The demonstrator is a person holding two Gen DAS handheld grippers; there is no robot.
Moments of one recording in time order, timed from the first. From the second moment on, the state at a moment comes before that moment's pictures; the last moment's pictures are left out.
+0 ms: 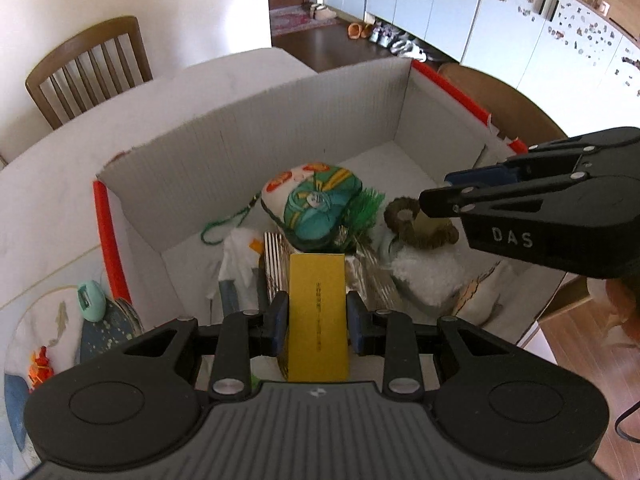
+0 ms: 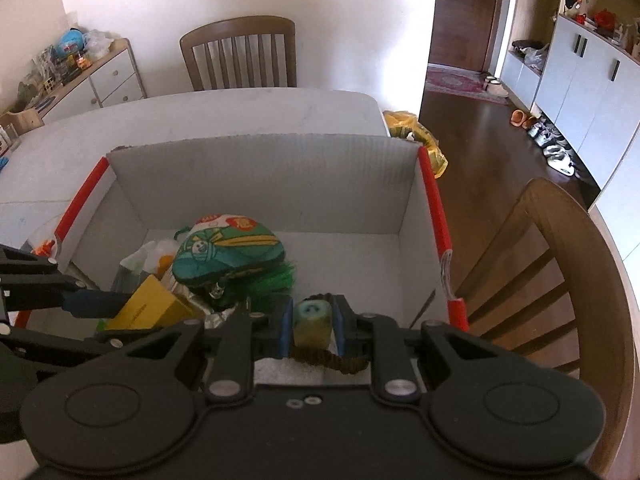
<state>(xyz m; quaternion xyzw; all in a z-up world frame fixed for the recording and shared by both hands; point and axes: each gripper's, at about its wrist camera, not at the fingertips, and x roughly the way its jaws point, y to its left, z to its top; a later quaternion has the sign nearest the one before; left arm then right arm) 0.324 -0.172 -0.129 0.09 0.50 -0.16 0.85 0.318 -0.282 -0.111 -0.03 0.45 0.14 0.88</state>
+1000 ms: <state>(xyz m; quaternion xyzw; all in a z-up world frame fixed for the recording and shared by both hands) 0.297 -0.162 -0.099 0.09 0.43 -0.19 0.88 0.276 -0.286 -0.067 -0.01 0.41 0.15 0.90</state>
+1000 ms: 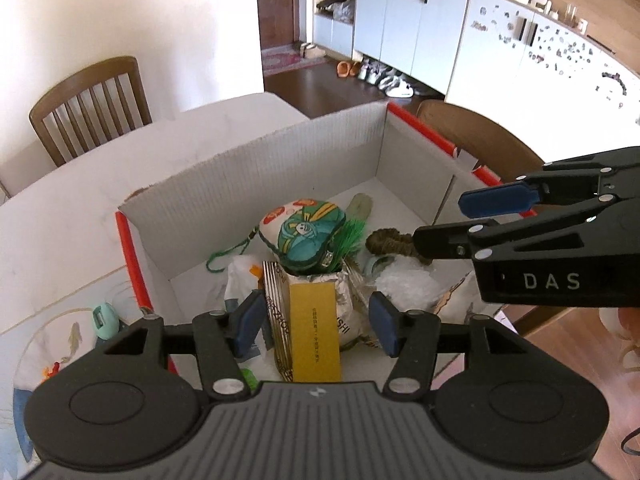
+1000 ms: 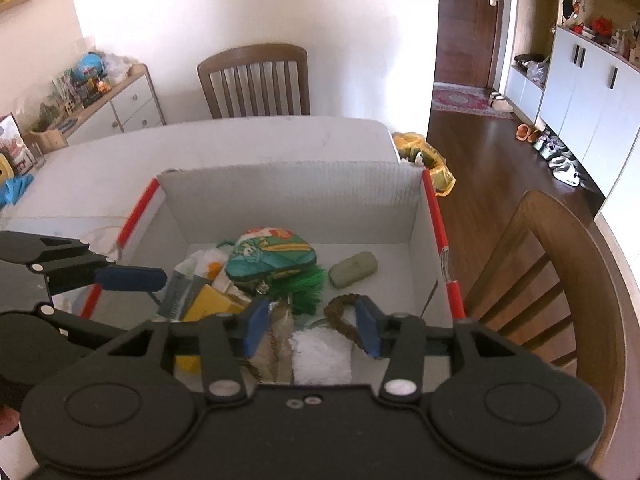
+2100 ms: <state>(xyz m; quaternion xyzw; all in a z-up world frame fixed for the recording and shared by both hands) 0.252 -0.037 -0.036 0.05 0.35 -0.19 0.91 0.202 -0.205 -0.015 0.06 0.32 0.14 0.94</state>
